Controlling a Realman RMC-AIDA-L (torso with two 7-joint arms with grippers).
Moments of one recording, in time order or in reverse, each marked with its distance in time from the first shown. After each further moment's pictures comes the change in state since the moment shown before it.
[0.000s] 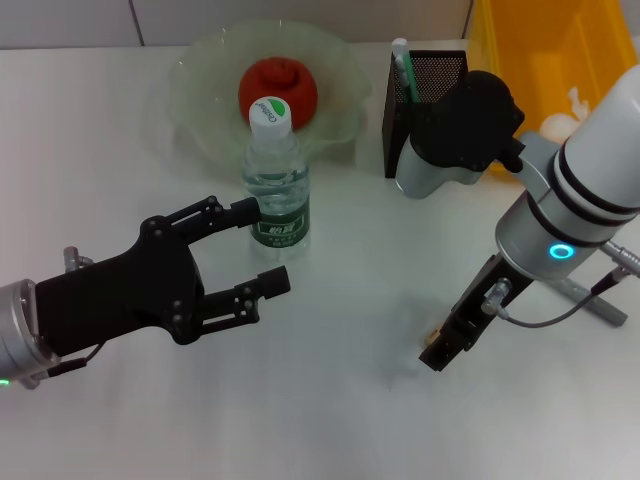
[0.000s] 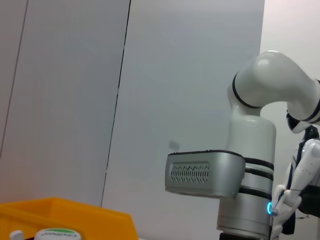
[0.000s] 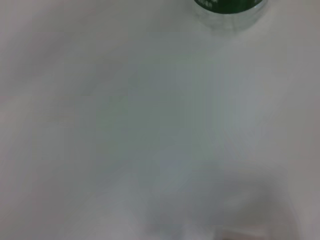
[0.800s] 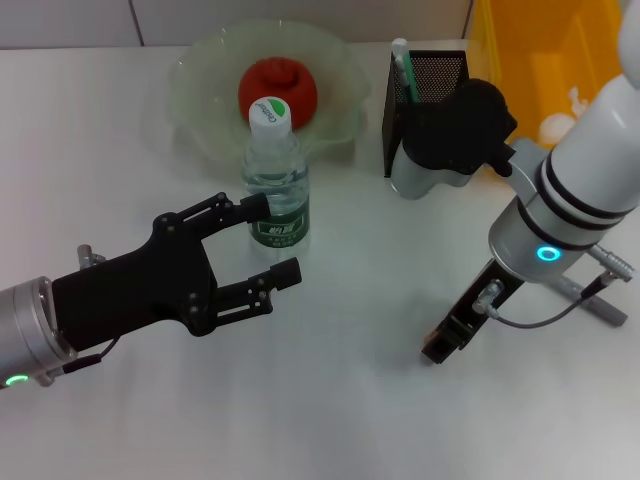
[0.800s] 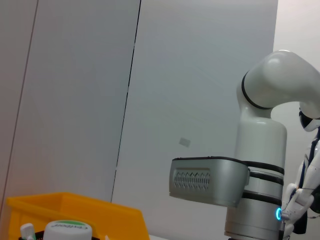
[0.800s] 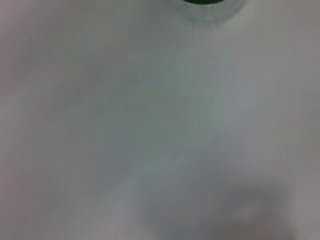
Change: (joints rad) left arm -0.003 -0.022 -0.001 0.000 -0.005 -0.046 0.004; right arm 0.030 0.001 -0.024 0.083 -0.004 0.051 0.045
